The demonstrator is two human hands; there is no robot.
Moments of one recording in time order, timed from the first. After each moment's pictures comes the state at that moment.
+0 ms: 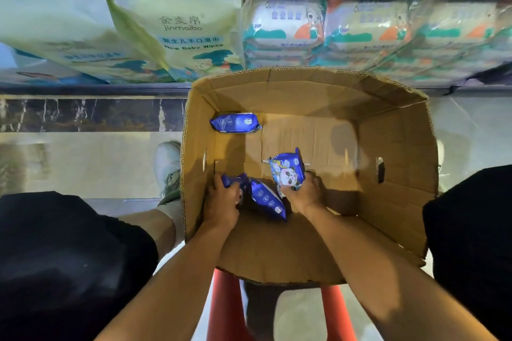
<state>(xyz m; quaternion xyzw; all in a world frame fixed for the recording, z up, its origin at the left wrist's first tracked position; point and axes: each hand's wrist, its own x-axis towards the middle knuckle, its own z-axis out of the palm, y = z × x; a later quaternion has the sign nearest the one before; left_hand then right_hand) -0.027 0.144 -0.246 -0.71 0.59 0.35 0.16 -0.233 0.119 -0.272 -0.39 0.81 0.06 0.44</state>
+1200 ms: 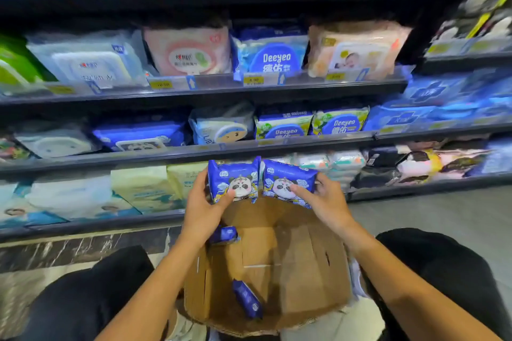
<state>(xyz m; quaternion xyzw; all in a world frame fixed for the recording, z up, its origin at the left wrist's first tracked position) -0.066 0.068 0.073 -0.59 0.54 0.40 -0.46 -0.326 0.074 0.072 -0.48 0.61 -0.45 0.44</state>
